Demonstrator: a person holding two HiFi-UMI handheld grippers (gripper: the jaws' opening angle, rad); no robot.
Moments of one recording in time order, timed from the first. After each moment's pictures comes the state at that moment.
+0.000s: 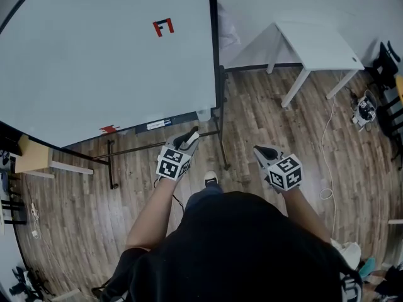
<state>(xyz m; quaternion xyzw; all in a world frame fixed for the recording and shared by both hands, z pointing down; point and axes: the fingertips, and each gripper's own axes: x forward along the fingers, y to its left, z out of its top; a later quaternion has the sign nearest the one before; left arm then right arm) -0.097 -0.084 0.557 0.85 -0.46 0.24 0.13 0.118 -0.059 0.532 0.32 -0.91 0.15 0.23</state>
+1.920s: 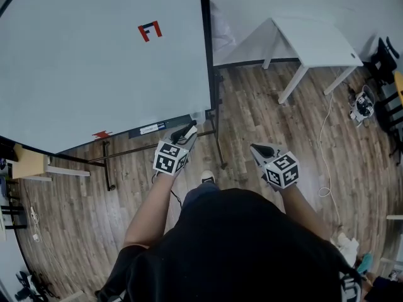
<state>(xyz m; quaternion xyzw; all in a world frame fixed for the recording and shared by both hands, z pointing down) -0.089 -0.141 0.560 0.85 -0.44 0.23 0.14 0.119 -0.099 0.548 0.32 -0.90 0.17 0.24</state>
